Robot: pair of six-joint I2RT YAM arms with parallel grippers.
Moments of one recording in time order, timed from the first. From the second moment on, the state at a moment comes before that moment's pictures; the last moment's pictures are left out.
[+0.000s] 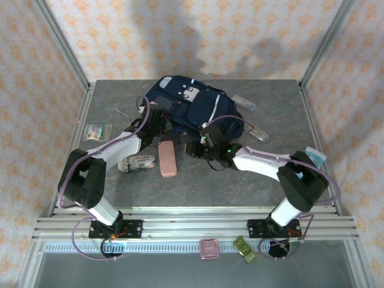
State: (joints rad) left arm -0.36 1.60 1.01 -0.09 -0.05 -0.86; right arm 0.76 1.62 0.93 0.02 -0.15 0.79
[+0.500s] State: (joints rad) left arm -0.38 1.59 1.01 -0.10 -0.04 -0.91; right arm 0.79 1.82 1.17 -0.02 0.20 0.81
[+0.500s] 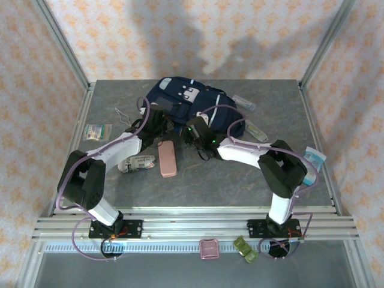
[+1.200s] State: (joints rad) left arm -0.38 1.59 1.02 -0.10 -0.02 -0.91; right arm 0.80 1.89 1.23 -0.06 0.26 0.81
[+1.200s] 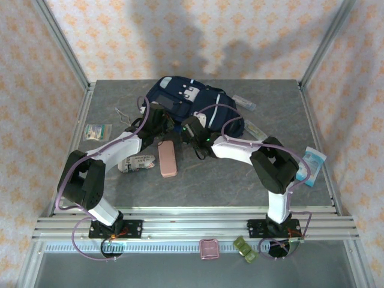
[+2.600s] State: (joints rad) left arm -0.38 1.59 1.07 -0.14 0.00 -0.91; right arm 0.80 1.81 1.09 -0.02 0.26 0.78
